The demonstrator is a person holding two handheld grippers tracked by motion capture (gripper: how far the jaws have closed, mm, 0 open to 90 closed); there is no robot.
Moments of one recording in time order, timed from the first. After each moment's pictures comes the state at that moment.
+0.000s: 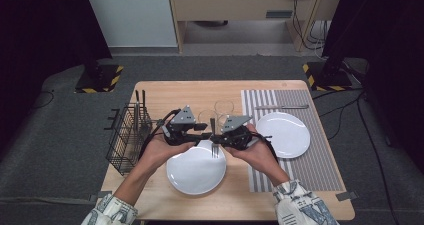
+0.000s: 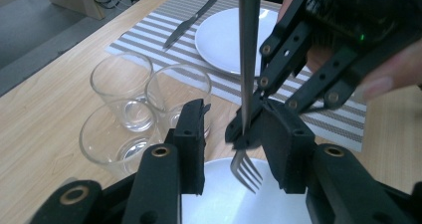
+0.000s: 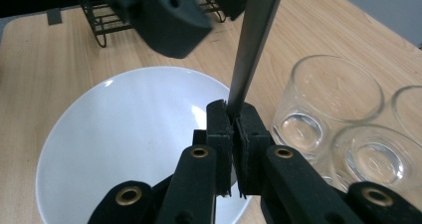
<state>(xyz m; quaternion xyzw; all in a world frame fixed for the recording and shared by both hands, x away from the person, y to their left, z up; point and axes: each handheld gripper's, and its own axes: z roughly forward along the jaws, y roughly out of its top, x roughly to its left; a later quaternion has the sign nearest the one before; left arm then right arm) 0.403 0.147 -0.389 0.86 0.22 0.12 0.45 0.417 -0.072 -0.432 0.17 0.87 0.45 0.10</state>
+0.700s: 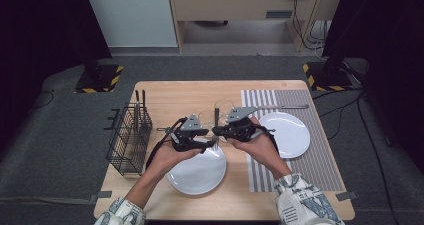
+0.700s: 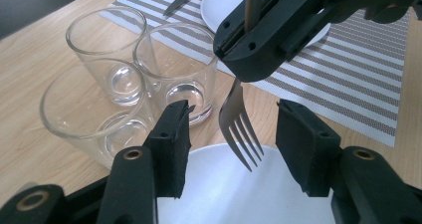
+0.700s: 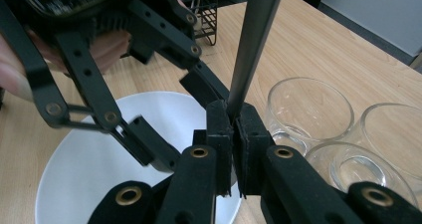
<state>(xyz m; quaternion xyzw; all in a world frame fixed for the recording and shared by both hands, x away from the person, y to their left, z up) 0.413 0.131 -0.437 0.86 0.24 0.11 0.43 0.431 -0.080 -0.418 0.19 0.85 0.48 0.09</state>
